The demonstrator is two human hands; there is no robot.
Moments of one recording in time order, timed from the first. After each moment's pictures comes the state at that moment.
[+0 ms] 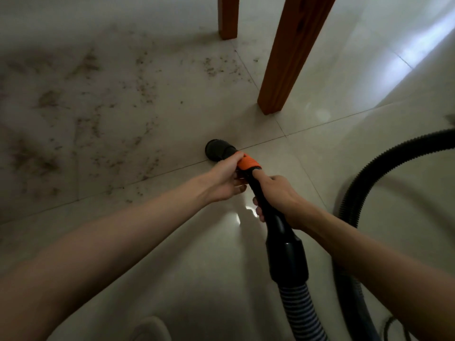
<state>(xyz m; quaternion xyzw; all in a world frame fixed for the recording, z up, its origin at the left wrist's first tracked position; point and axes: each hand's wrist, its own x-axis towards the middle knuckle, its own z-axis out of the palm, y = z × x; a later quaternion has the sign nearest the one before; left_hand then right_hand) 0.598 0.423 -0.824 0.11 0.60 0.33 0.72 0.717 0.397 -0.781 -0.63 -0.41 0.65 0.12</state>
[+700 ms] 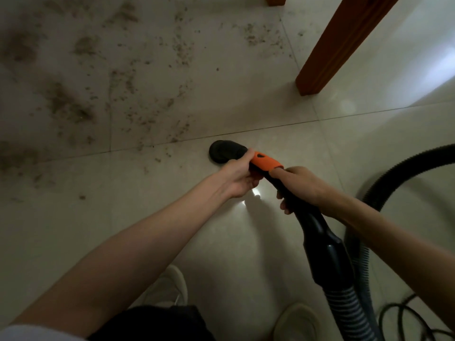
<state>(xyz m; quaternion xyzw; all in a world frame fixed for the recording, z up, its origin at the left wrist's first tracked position) 0.576 0.366 -0.828 -0.03 0.59 0.38 0.71 0.704 0.379 -0.765 -0.61 -0.53 0.58 -0.06</state>
